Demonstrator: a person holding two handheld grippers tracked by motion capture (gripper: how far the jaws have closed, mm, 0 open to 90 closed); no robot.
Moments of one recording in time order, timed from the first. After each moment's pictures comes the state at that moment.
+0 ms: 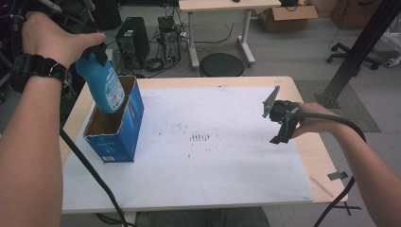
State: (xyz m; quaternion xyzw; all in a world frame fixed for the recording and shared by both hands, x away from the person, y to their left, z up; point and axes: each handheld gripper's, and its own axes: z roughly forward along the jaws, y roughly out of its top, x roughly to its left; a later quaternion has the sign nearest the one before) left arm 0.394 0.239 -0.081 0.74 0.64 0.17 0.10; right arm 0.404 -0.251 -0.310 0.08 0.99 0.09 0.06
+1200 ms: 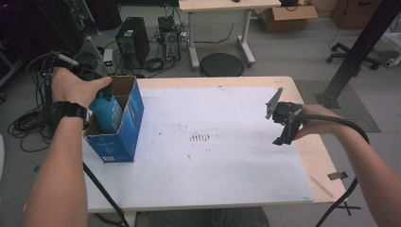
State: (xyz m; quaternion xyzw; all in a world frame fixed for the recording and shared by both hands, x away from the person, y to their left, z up) left arm 0.407 0.266 -0.203 0.72 0.67 0.13 0.09; right arm 0.402 -0.259 -0.314 0.09 0.99 0.08 0.06
